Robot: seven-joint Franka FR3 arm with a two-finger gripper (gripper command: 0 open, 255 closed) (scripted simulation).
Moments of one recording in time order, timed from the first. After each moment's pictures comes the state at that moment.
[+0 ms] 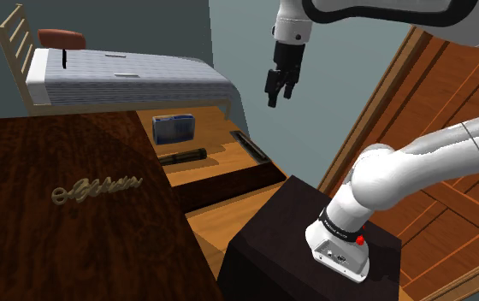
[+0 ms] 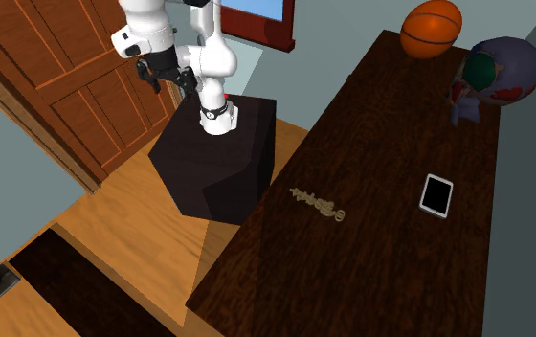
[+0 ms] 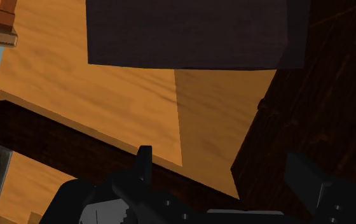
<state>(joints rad) 0.05 -0.63 0.09 -2.28 -0.03 1.53 0.13</state>
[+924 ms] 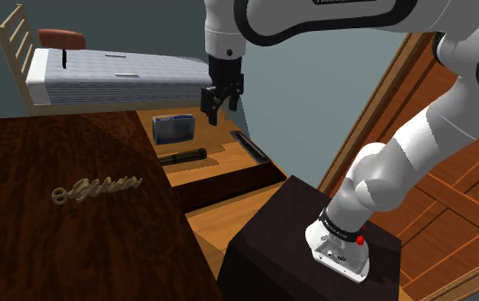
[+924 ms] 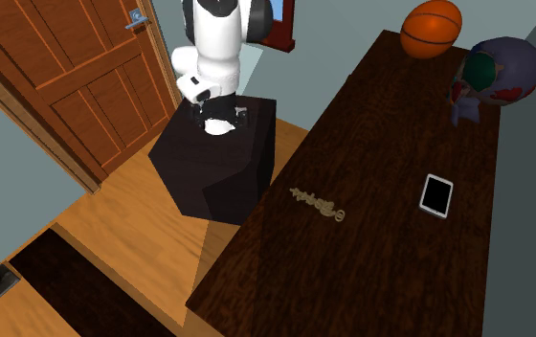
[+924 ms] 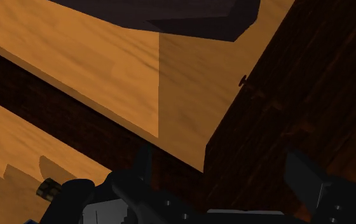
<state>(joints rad) 0.14 -0.28 0.33 -2.09 -0.03 1.72 0.36</state>
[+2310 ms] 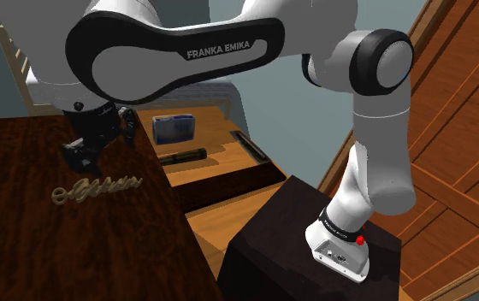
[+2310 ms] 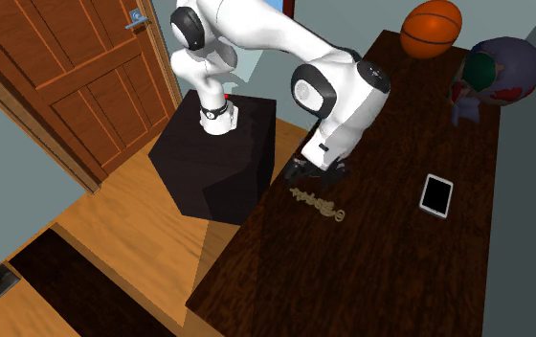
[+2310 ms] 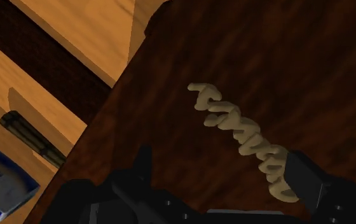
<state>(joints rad) 0.44 0.49 0.51 -1.38 -0.43 1.66 0.71</state>
